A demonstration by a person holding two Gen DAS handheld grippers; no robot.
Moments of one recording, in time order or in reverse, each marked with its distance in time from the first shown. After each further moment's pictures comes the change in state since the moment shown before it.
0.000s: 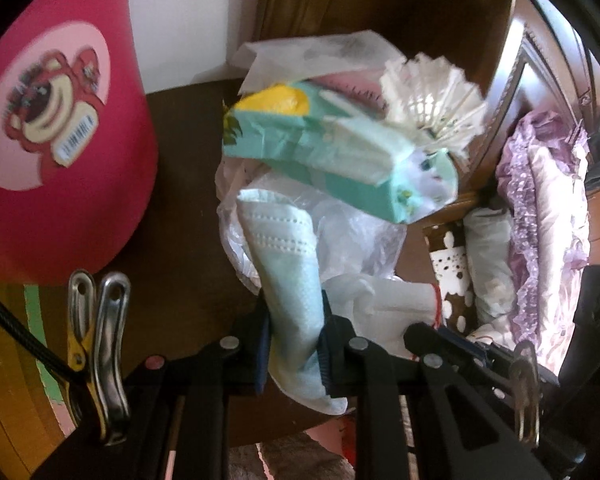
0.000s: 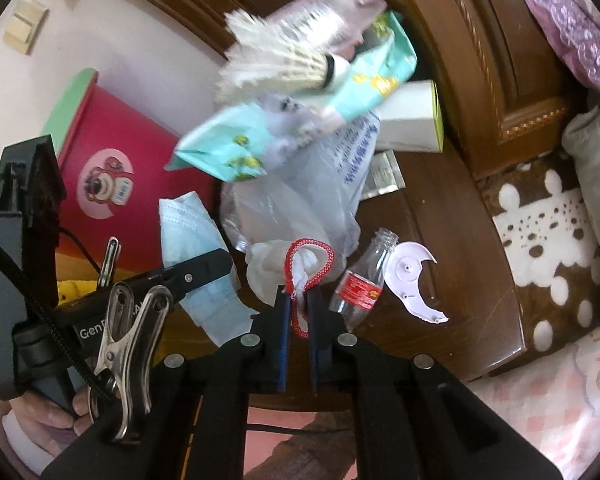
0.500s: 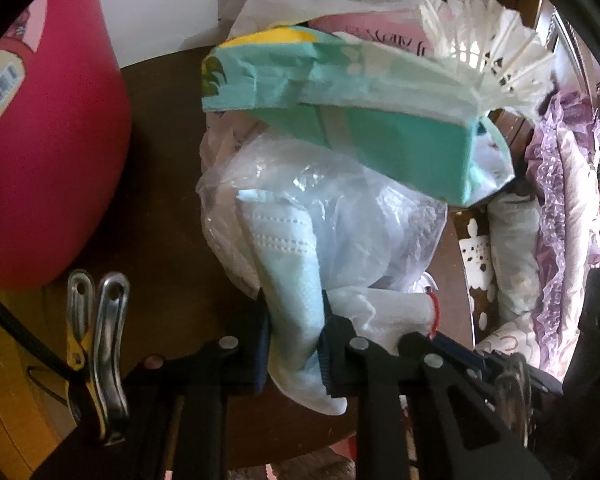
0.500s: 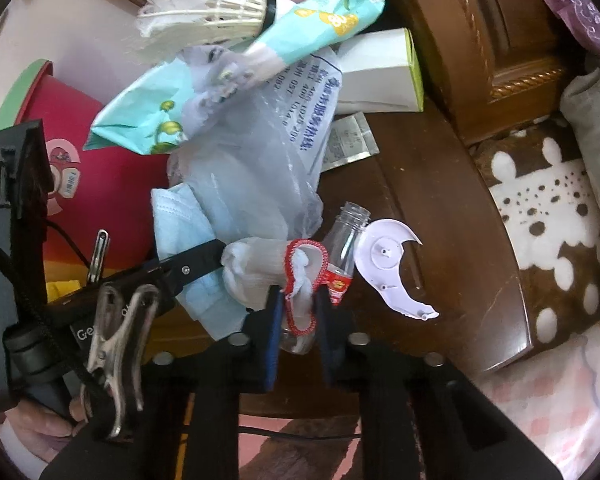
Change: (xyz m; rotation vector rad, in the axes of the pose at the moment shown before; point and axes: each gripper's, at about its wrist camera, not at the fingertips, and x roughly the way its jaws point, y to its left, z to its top) left arm 0.057 -0.002 0.001 0.000 0.065 0.028; right arm 0.038 -0.022 -0.010 0.048 0.073 -0.057
